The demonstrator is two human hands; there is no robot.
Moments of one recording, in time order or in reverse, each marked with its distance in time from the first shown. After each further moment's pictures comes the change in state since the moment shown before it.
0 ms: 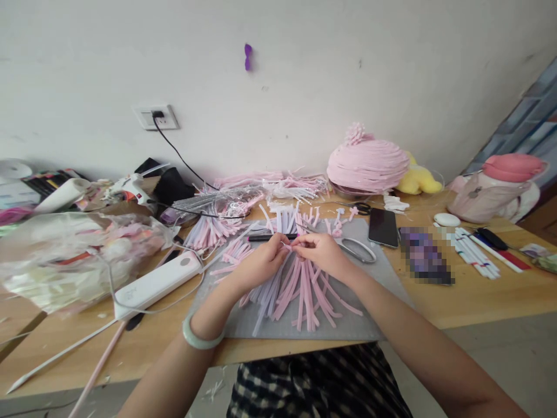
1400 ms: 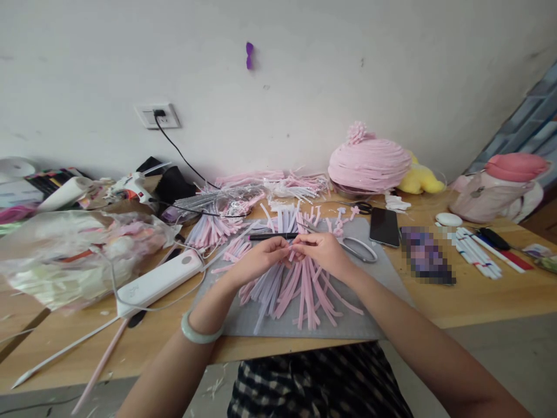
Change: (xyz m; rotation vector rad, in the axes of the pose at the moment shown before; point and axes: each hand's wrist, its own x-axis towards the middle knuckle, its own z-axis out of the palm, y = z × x) left_hand 0.004 -0.002 -0.002 -0.645 -0.170 -0.122; right_hand -0.002 -0.003 0.001 0.061 -0.040 -0.020
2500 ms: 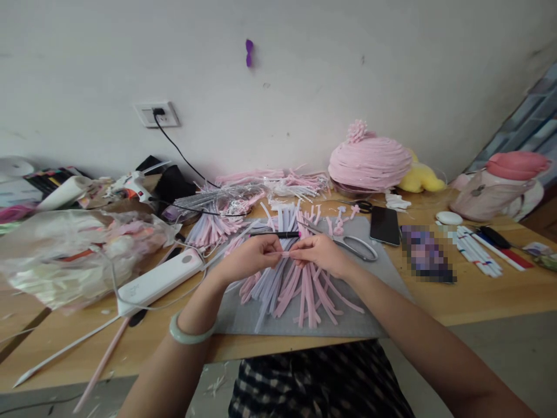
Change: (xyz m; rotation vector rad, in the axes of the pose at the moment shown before) left_hand -0.009 0.007 -0.018 0.435 0.011 0.011; right_hand 0.001 0.004 0.005 0.279 -0.092 0.237
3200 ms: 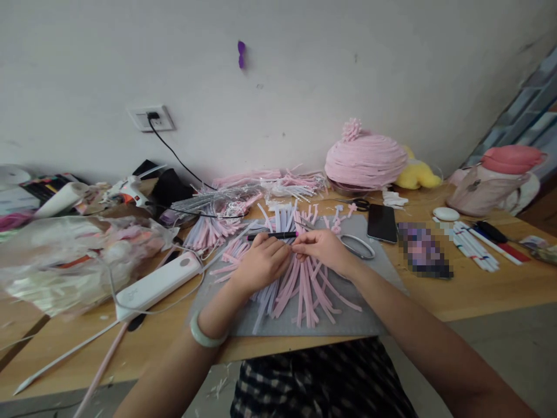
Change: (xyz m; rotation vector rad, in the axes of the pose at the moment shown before) left_hand 0.004 -0.003 0.027 0.917 0.435 0.639; right_hand -0.006 -0.011 -0.007 -0.042 0.085 -0.090
